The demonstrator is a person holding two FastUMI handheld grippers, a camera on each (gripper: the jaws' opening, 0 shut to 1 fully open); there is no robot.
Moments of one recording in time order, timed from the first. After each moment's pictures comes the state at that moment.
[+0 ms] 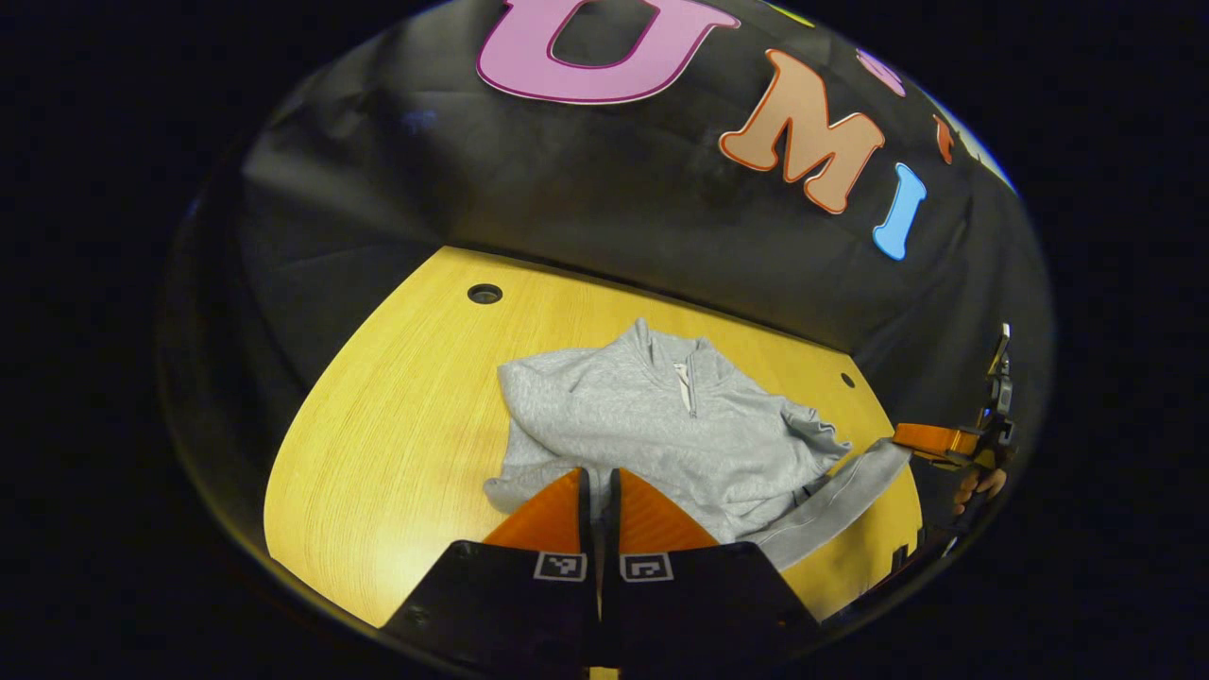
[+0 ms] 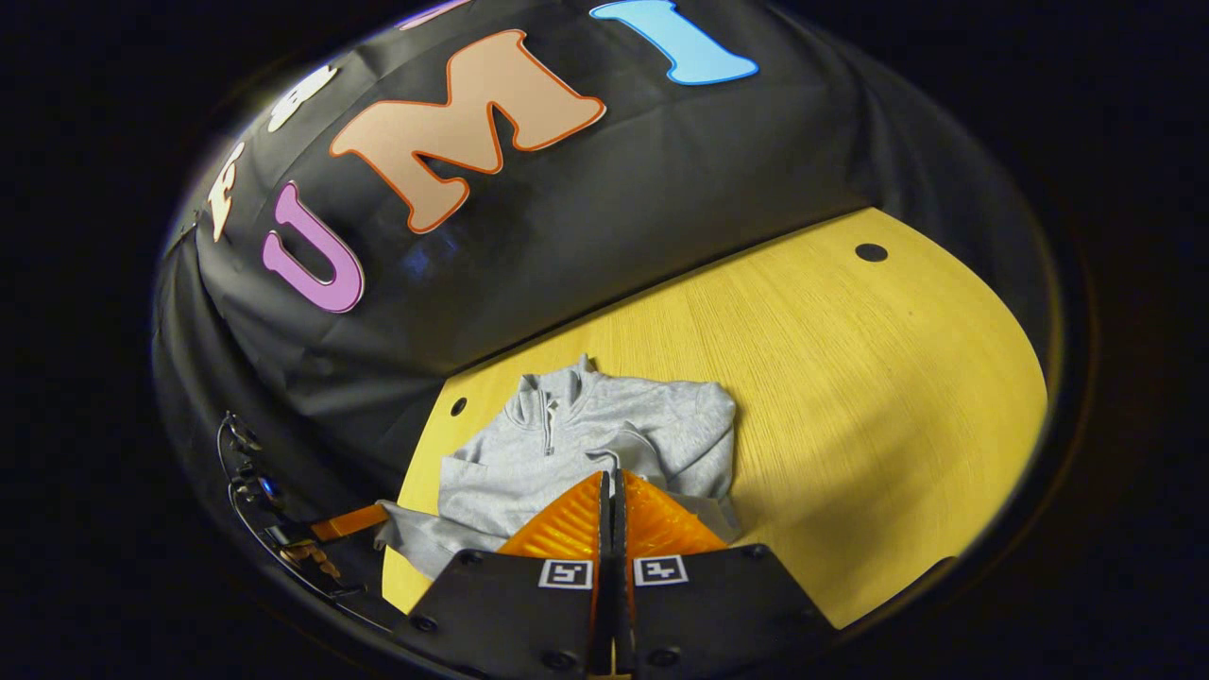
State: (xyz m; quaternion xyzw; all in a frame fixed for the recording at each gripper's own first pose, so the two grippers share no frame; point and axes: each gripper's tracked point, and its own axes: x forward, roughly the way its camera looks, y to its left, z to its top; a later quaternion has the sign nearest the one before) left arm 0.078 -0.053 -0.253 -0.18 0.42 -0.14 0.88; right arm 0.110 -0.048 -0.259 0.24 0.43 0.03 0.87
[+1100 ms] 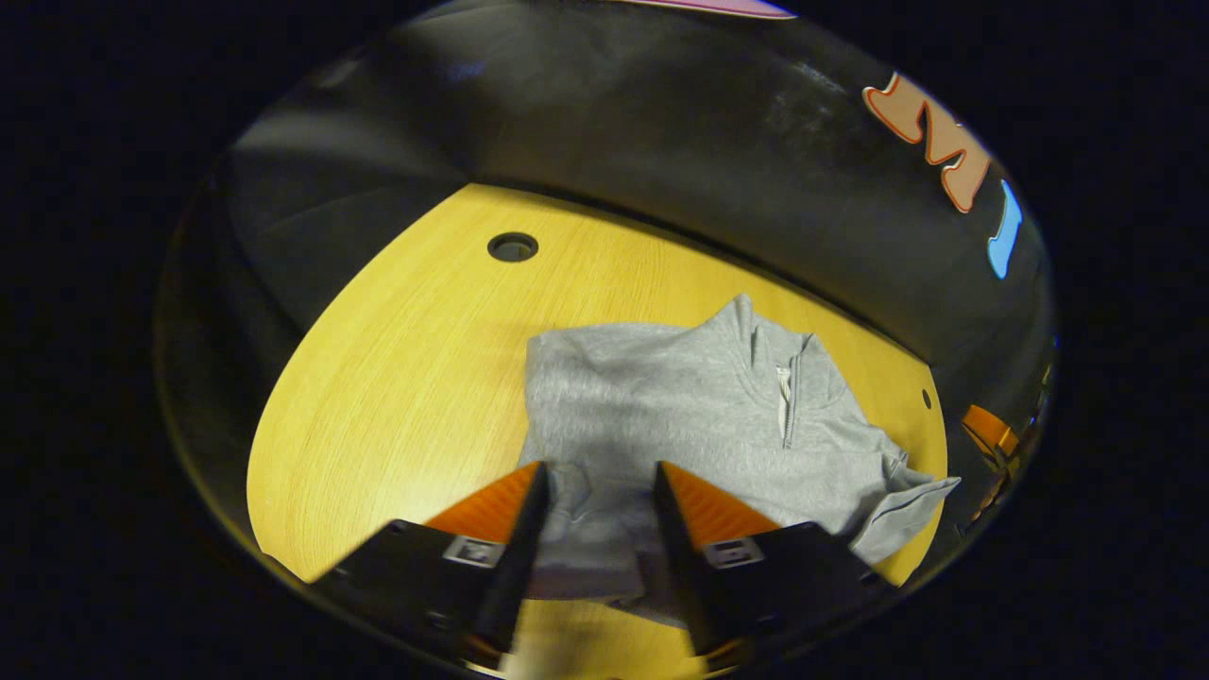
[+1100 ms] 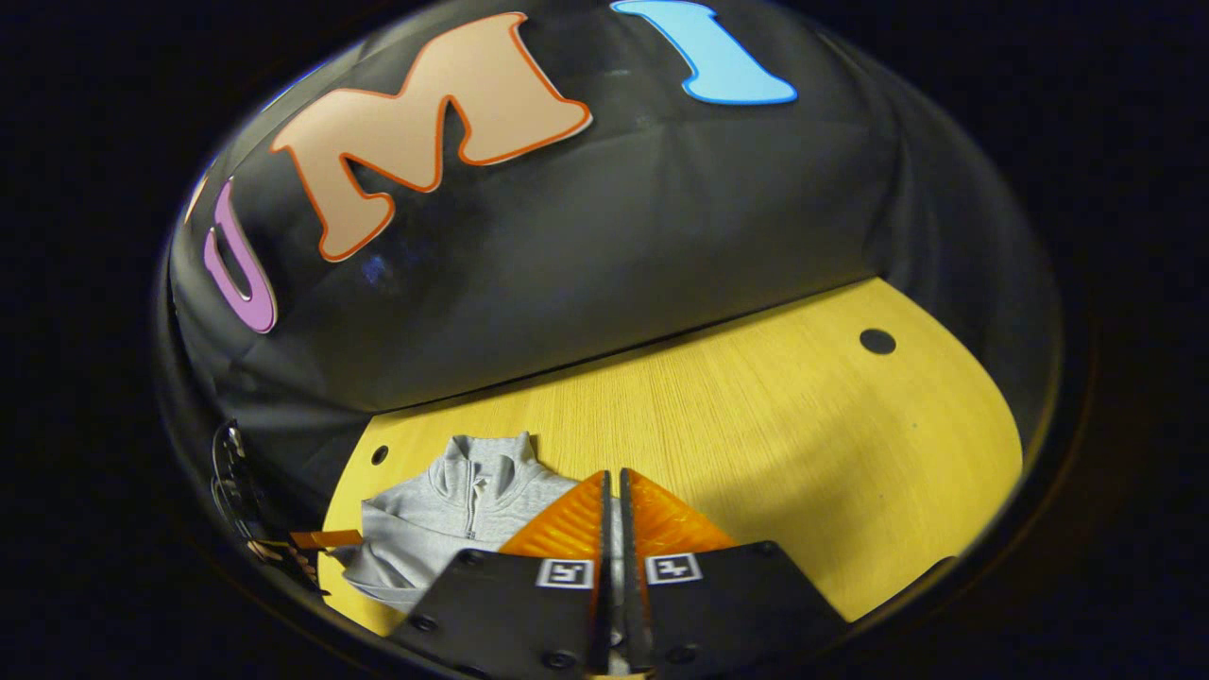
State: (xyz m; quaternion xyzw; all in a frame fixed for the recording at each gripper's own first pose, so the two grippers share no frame) left arm 0.173 -0.047 -0.354 -0.17 0.50 -0.06 0.85; right arm 0.230 -0.086 -0.288 0.15 0.38 -0.03 0.91
